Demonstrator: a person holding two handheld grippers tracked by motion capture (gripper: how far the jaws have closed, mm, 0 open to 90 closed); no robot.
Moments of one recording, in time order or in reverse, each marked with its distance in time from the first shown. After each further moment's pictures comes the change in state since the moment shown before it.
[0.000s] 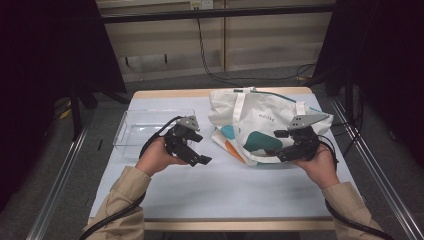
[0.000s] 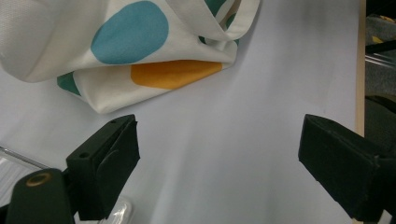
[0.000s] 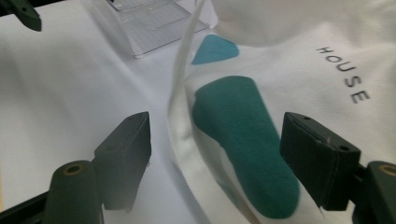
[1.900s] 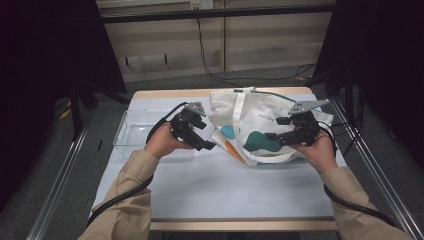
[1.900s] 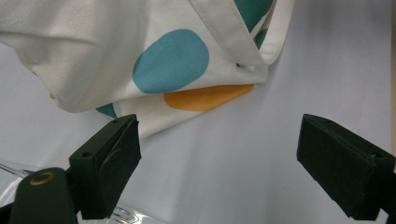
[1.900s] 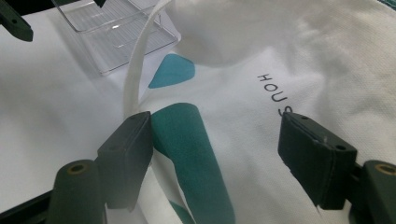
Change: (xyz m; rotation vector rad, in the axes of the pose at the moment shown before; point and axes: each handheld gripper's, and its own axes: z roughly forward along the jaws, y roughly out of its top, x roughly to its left) left arm 0.028 0.030 0.007 0.023 0.032 0.017; right arm -0.027 0.020 0.005 -0.003 -0.061 0.023
